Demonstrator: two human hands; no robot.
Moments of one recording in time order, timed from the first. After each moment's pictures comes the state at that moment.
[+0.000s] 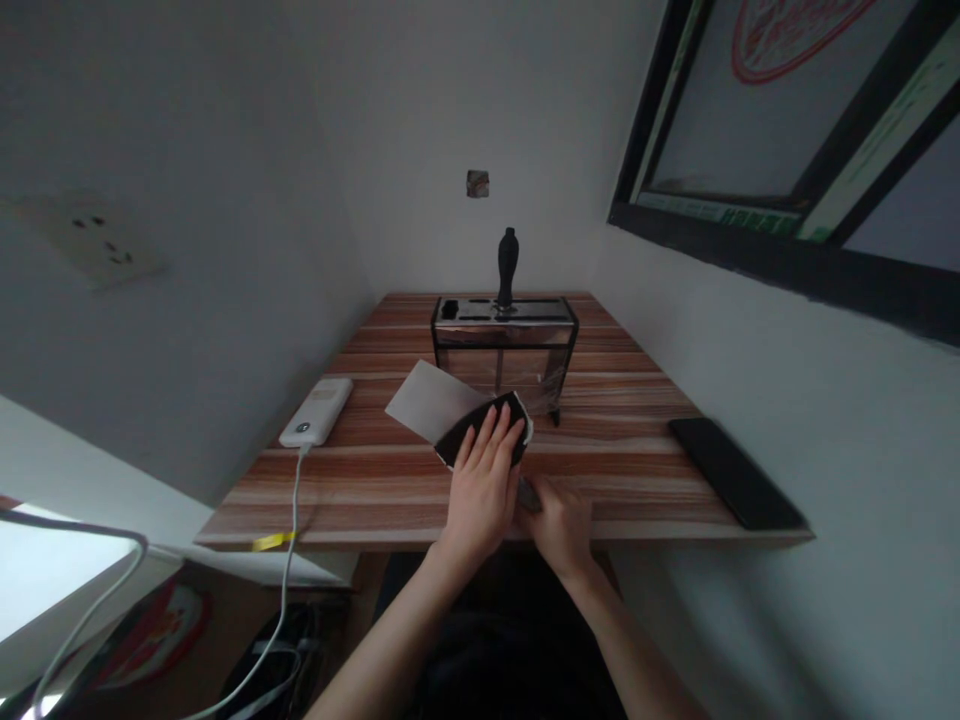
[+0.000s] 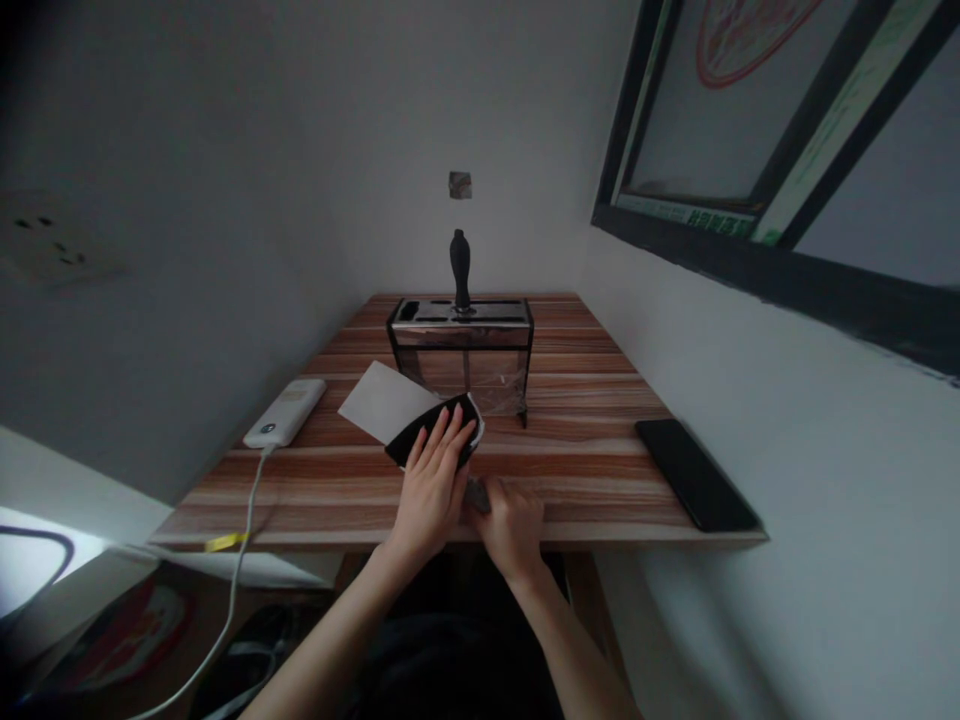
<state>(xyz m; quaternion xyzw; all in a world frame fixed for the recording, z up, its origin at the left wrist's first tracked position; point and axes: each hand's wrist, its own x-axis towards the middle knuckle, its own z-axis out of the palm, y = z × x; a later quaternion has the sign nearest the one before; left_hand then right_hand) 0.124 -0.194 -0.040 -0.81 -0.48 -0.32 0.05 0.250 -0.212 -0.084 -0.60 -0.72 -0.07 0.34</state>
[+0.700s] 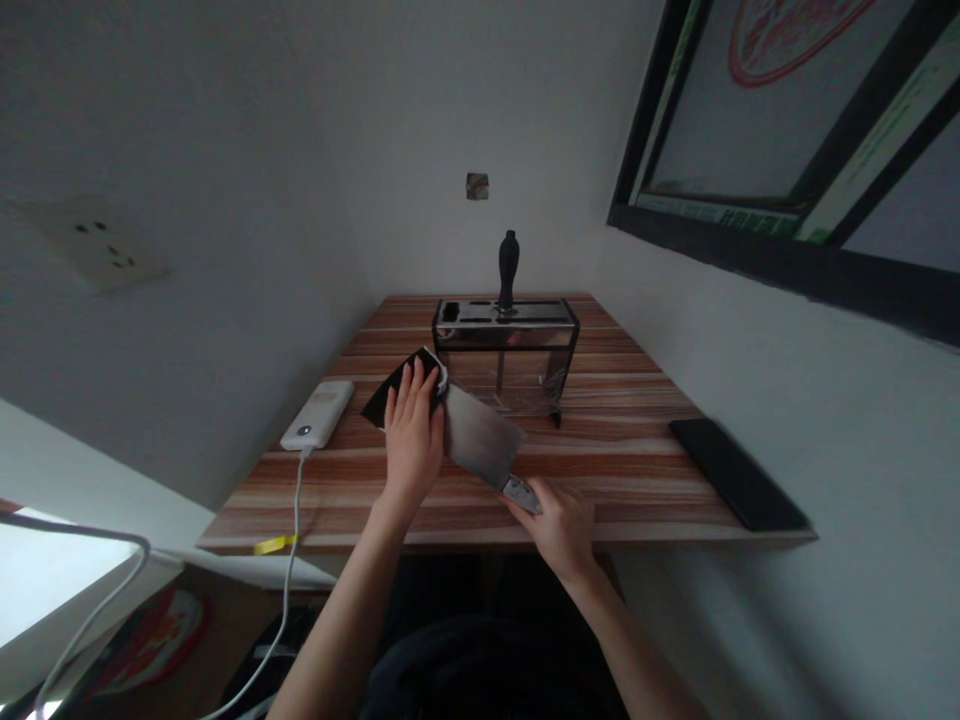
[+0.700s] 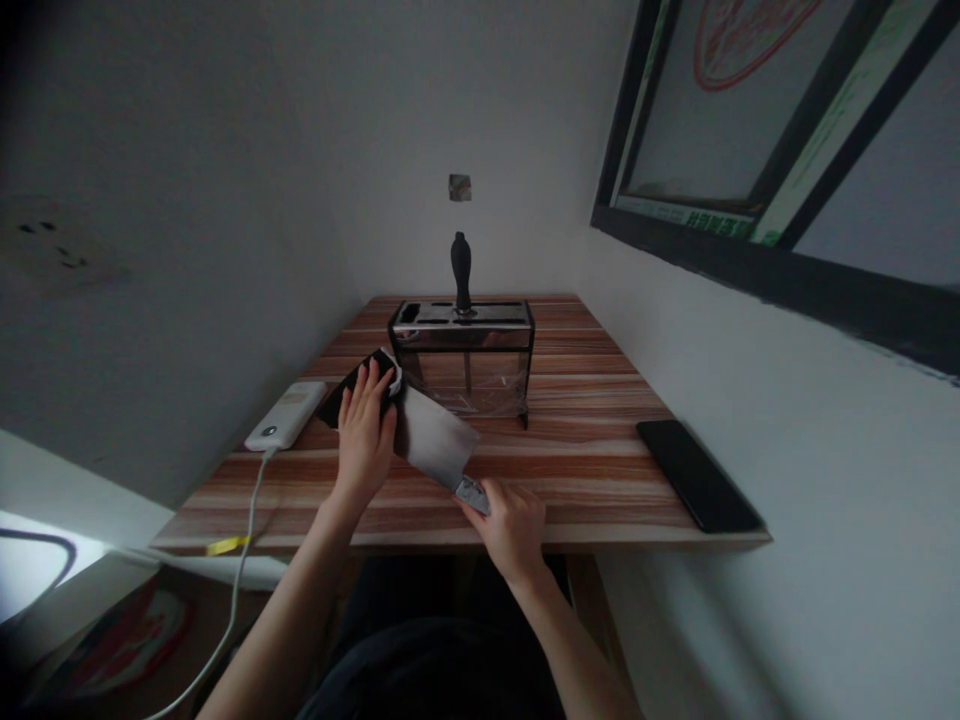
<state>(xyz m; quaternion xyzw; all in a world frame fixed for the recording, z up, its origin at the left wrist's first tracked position) 0.054 -0.140 -0.020 -0.72 -0.55 -0.41 0.09 0.249 -0.213 -0.080 -0.59 -0.73 -0.07 0.35</state>
